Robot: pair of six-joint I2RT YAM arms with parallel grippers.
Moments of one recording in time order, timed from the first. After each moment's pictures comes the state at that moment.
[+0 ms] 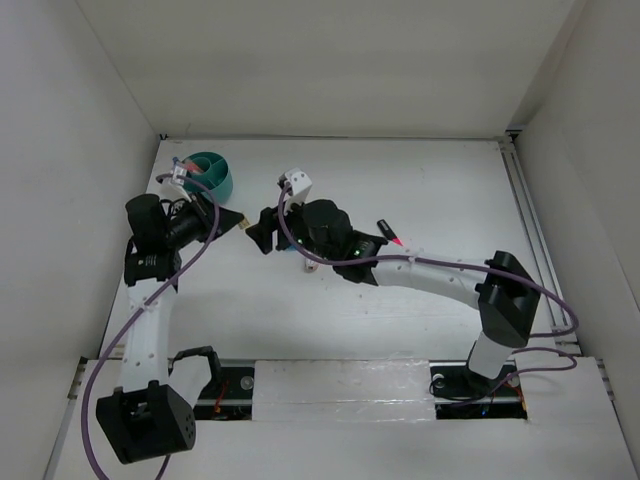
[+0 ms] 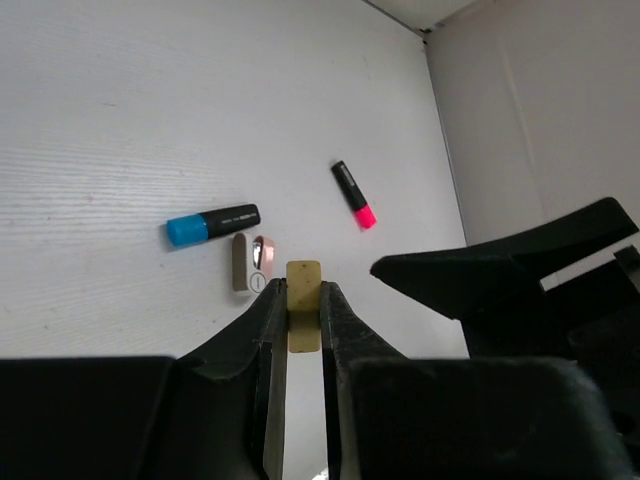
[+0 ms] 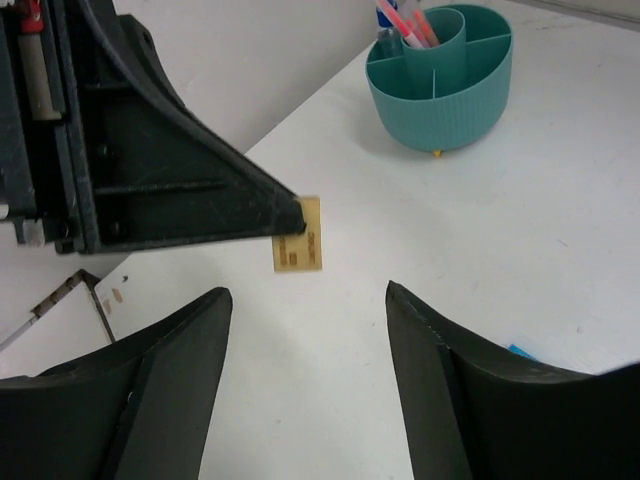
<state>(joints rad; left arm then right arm) 0.18 0.95 0.80 -0.25 0.80 -0.58 1.06 1.74 1.36 0.28 0.14 0.34</state>
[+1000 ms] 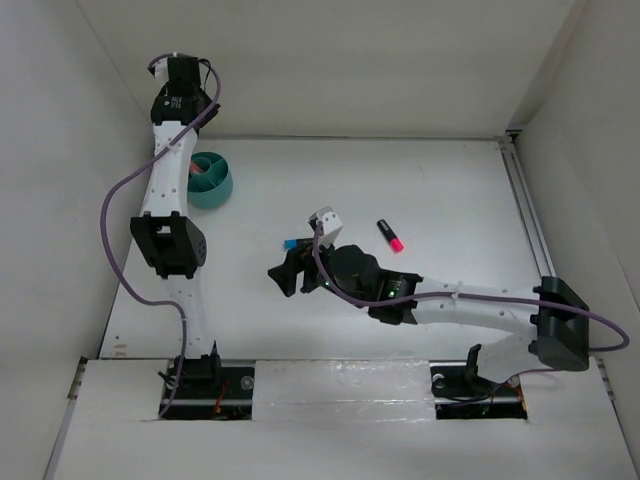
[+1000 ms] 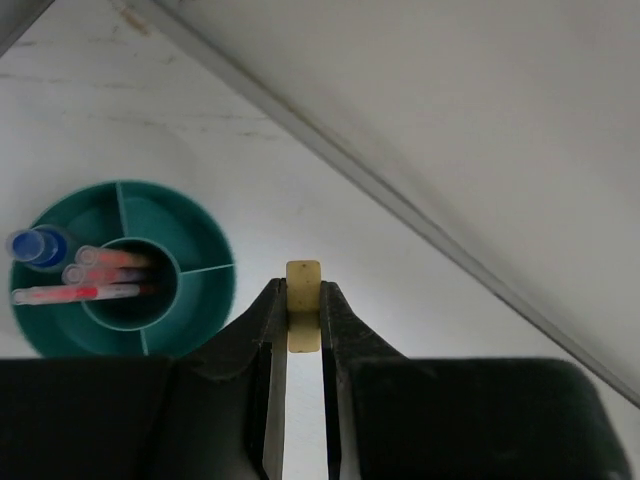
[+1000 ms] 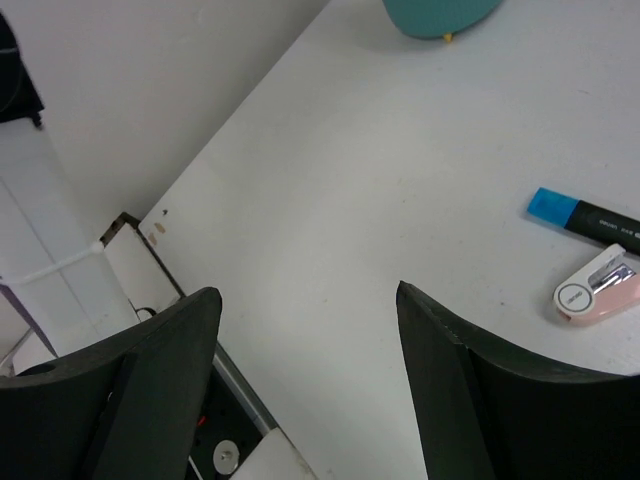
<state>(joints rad) 0.00 2.11 2.40 -0.82 -0.18 -0.66 1.21 1.44 1.03 0.22 0.32 0.52</state>
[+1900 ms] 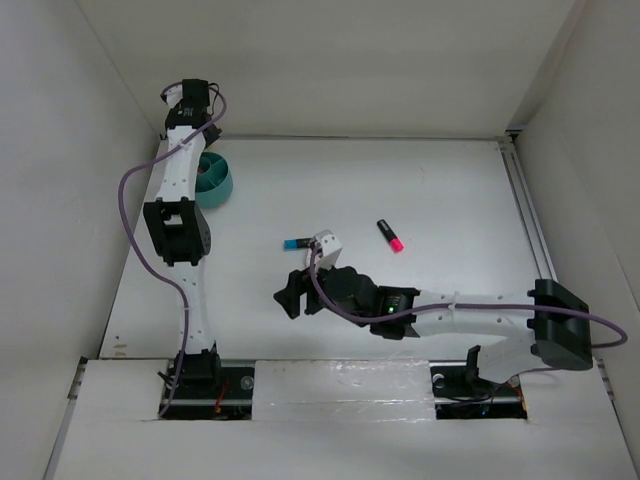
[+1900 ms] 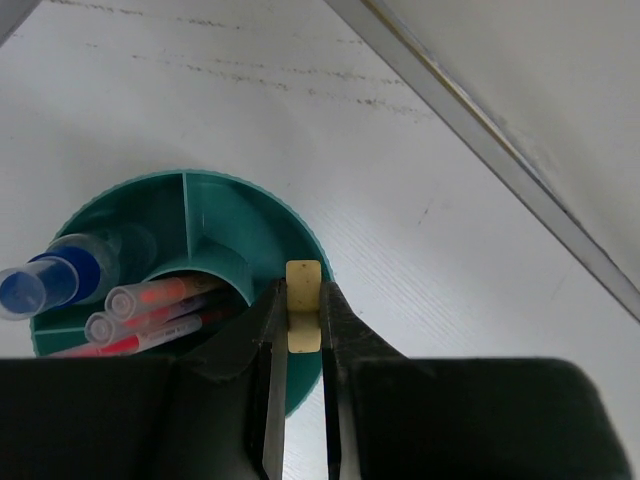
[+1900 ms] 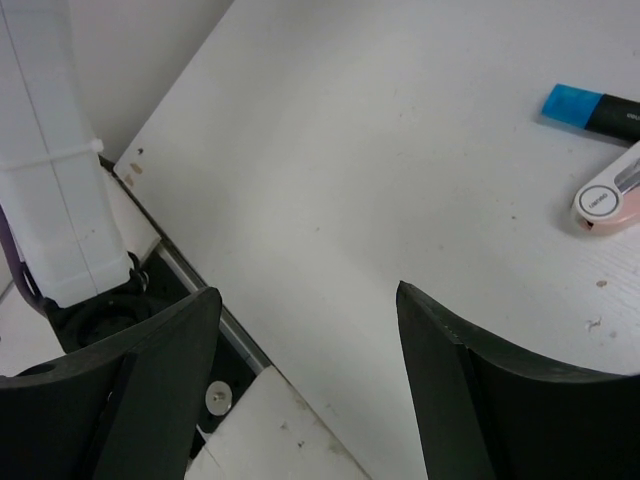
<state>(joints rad) 0.02 2.34 2.44 -0.89 -0.31 -0.64 1.30 1.43 0.94 0.19 0.38 0.60</state>
